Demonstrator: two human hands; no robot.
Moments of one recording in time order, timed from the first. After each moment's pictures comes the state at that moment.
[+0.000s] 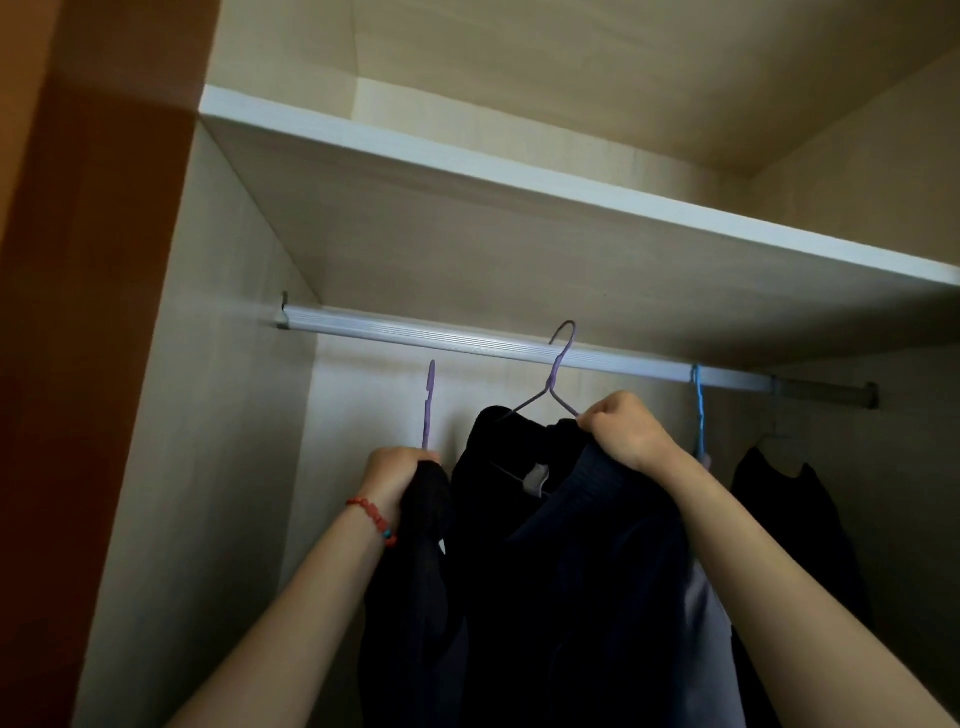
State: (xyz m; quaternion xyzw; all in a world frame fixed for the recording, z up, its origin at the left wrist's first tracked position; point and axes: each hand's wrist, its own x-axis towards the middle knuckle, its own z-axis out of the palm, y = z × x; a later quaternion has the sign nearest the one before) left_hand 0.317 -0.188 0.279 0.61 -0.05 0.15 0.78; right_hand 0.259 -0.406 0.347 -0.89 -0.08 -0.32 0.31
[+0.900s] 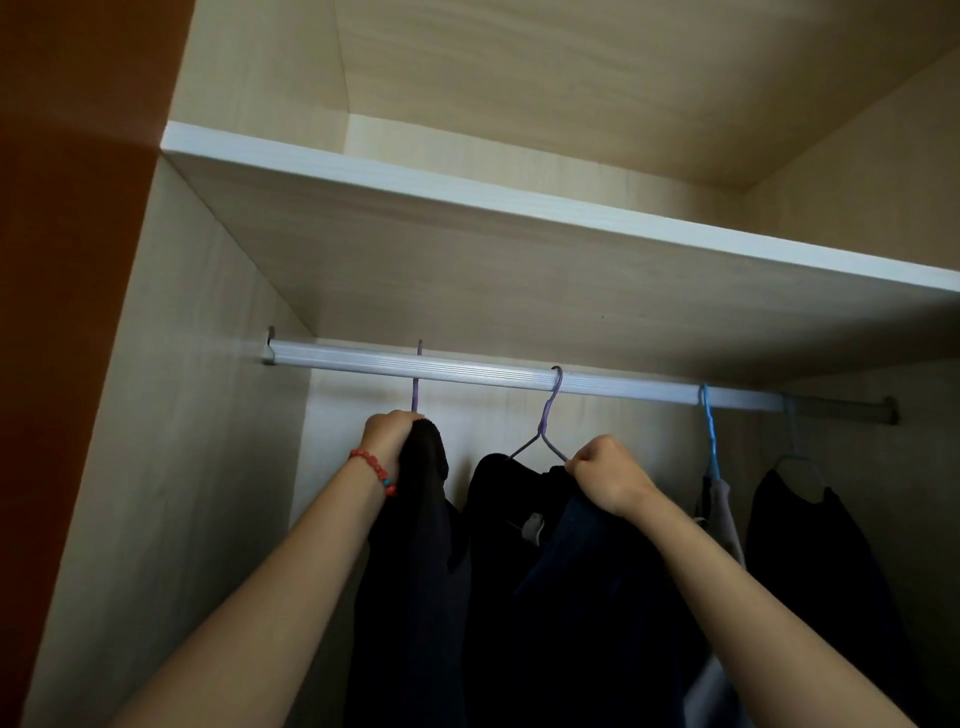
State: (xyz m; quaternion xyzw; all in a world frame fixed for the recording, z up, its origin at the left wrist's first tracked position) left_hand 0.358 -0.179 0.351 0.65 -0.05 0.17 0.74; right_hand 0.310 -0.412 0.334 -0.90 -0.06 -0.33 0.26
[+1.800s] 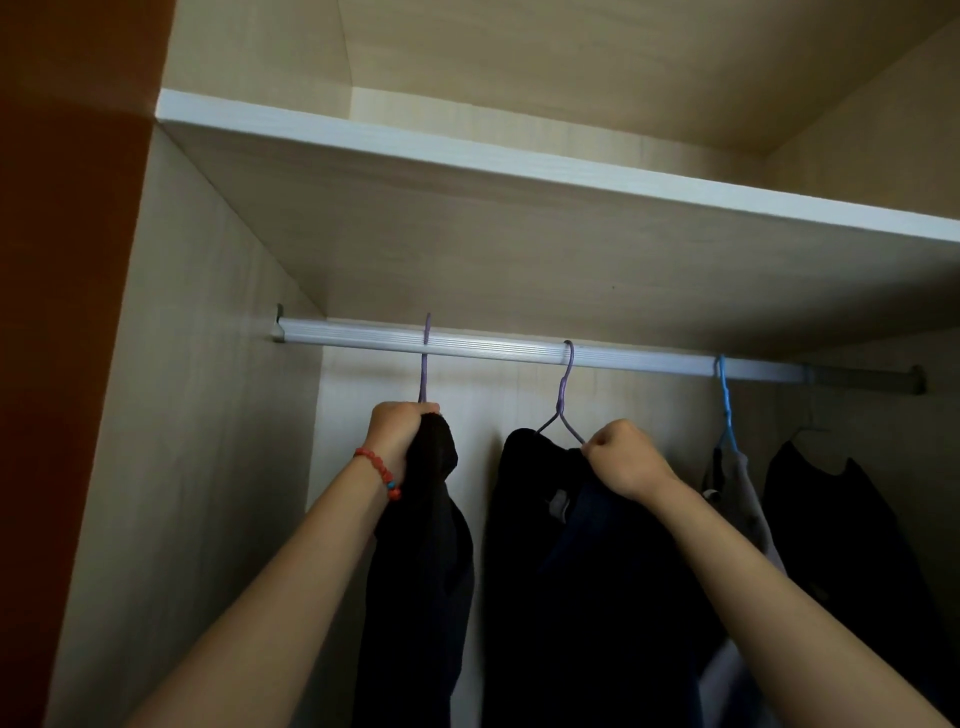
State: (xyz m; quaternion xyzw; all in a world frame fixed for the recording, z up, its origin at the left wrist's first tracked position) left_hand 0.340 -0.185 0.328 0.60 -0.08 0.21 0.77; right_hand 0.314 -0.418 0.320 -0.90 -0.04 -0.33 0.27
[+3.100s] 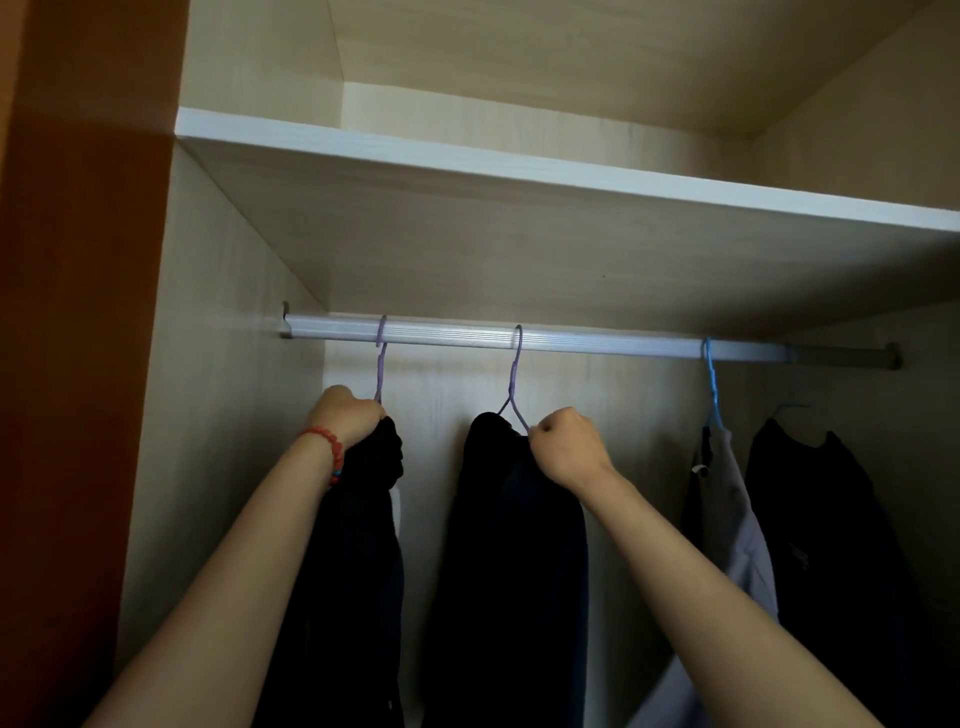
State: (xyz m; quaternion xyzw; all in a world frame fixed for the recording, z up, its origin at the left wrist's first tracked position) left_hand 0.308 -0.127 0.331 0.81 0.00 0.28 0.52; right_hand 0.278 -0.356 0.310 -0.88 -0.06 -0.33 0.33
